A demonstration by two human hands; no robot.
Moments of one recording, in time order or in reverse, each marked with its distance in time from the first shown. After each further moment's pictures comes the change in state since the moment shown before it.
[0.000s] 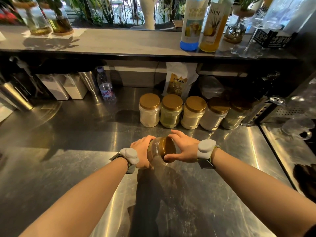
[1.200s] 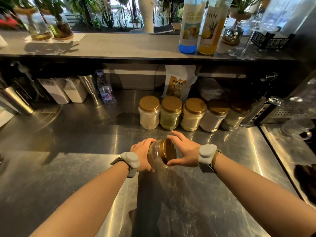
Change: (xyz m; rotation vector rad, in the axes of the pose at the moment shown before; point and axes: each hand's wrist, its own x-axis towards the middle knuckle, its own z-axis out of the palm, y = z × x) left_hand 0.007 -0.011 0.014 -0.066 0.064 0.011; right_hand -0.009 0.003 0.008 0.037 0.053 -0.055
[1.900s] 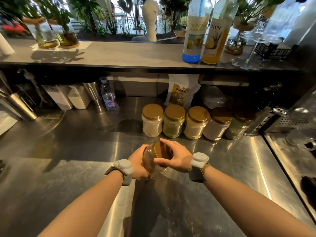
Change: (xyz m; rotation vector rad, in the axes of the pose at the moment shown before) left_hand 0.004 -0.034 -0.004 -0.206 -0.056 -0.019; right_hand 0.038 -0.024 0.014 0.359 0.130 0.117
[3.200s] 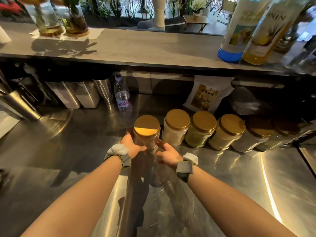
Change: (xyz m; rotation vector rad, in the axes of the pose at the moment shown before) left_hand 0.083 -0.106 -0.105 -0.180 0.345 -0.436; right_hand 0.137 -0.072 0.065 0.594 0.020 0.352
